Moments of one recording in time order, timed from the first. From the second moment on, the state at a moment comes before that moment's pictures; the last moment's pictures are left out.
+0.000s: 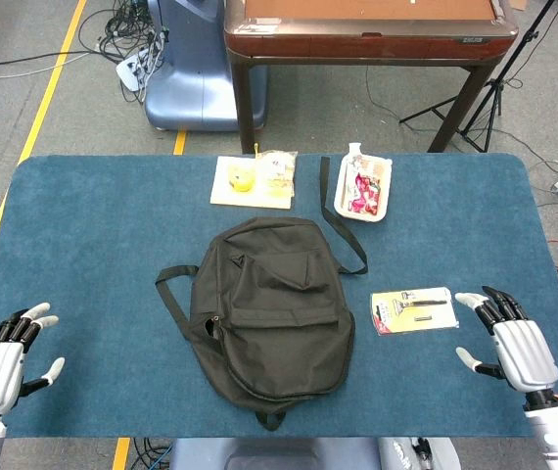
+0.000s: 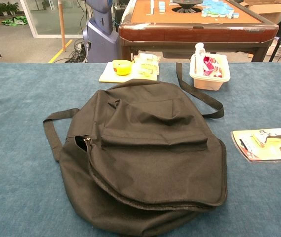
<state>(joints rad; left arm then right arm) -0.05 -1.18 -0.04 -1.71 1.51 1.53 0.14 0.11 -1.08 0.01 -1.72 -1.58 1.41 0.06</state>
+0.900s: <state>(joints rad) -0.04 -1.17 -0.03 -1.72 1.53 1.55 0.13 0.22 -1.08 -0.03 -1.83 -1.72 1.26 0.06</state>
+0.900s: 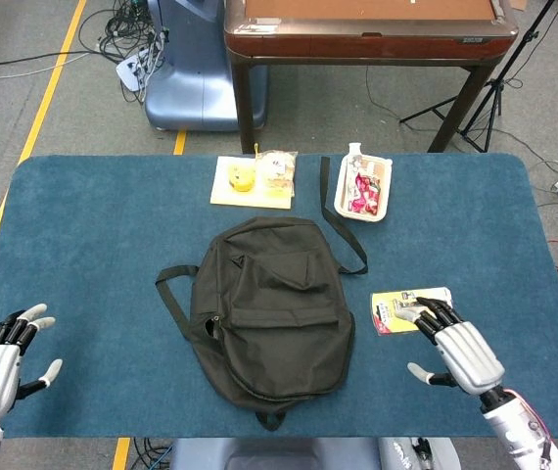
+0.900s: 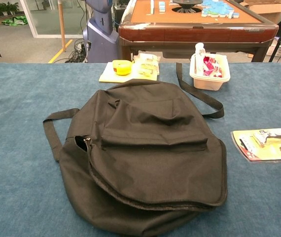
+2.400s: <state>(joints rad) -0.02 -1.15 -0.02 -1.71 1.53 1.57 0.11 0.60 -1.66 0.08 -1.73 -1.36 0.82 -0.33</state>
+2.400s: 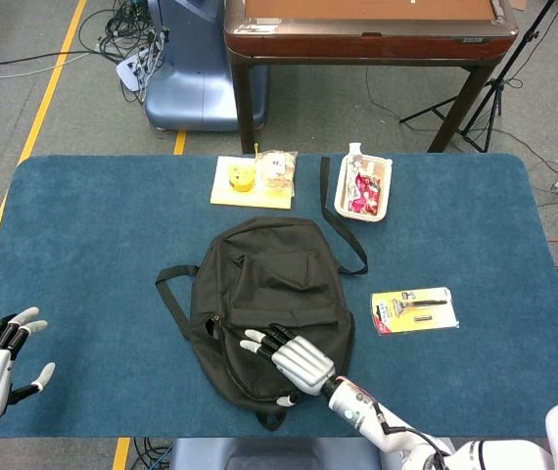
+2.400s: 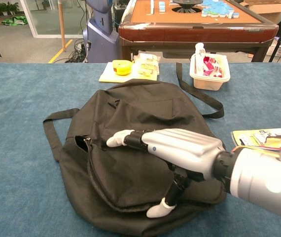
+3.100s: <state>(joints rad) -0.06 -1.13 -0.04 -1.70 1.55 1.53 0.07 0.68 -1.65 0.18 -1.68 -1.17 0.85 -0.38</state>
